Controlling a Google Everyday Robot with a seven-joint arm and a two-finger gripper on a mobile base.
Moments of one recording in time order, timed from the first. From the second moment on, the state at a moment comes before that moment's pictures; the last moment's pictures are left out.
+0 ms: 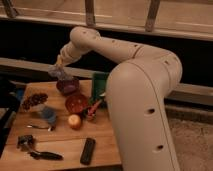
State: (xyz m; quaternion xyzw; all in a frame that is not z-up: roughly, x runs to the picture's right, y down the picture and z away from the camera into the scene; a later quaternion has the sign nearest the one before) arm -0.224 -0.141 0.790 -0.32 -0.19 0.56 0.74
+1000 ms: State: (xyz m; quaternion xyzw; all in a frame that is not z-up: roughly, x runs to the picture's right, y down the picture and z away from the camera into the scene) arm -0.211 -0.131 0.828 -0.41 -0.24 0.56 0.68
